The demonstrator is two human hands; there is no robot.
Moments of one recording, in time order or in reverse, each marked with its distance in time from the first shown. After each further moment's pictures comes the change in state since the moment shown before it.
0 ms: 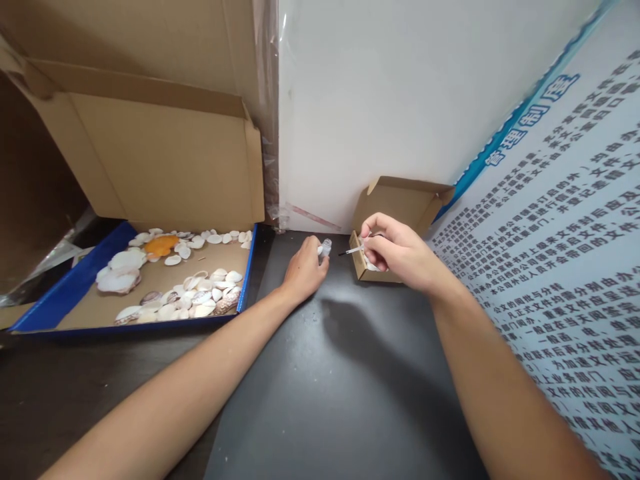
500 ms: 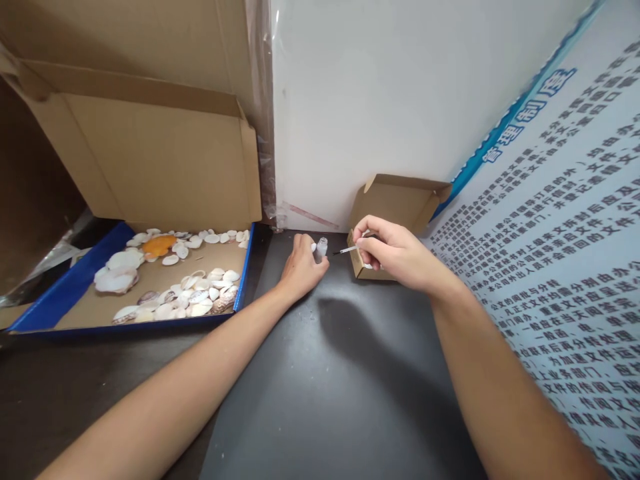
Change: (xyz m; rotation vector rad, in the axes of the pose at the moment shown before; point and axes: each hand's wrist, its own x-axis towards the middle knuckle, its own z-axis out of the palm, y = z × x) left_hand -0.003 0.009 -0.005 -0.059 0.036 -0.090; right_hand -0.005 -0.007 -0.002 -0.158 -0.043 -0.025
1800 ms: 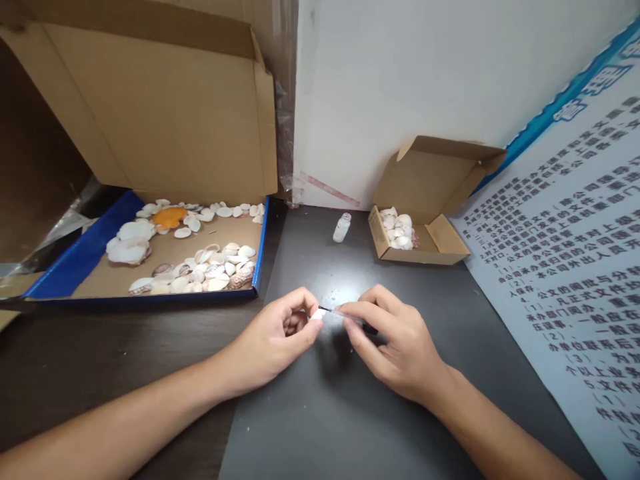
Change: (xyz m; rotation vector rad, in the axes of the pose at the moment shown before) left_hand -0.126 -0.005 -0.087 -0.633 -0.593 -0.274; right_hand -0.086 0.015 0.103 -0.309 0.165 -0.396
